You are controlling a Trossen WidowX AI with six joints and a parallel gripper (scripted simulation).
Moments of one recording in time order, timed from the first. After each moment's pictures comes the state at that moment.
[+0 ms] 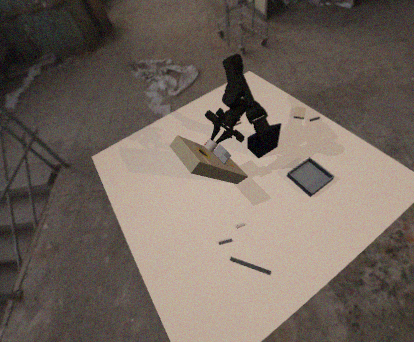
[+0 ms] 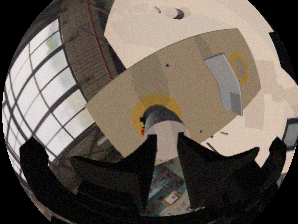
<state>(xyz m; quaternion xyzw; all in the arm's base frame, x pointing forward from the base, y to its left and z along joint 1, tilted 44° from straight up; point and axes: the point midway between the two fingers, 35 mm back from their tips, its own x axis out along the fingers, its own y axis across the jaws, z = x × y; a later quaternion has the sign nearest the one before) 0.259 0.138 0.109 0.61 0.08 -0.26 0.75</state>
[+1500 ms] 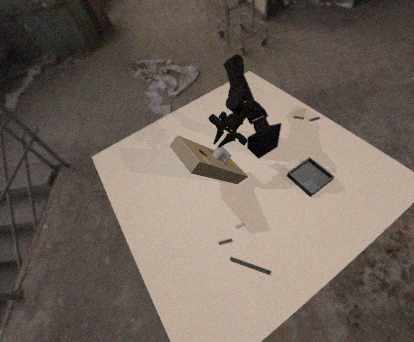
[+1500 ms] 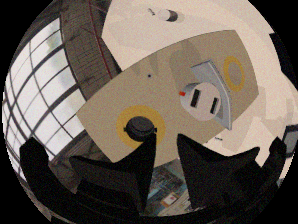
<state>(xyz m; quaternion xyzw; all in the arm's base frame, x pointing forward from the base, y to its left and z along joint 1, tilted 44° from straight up) 0.247 0.118 0.088 0.60 0.08 -0.26 0.75</state>
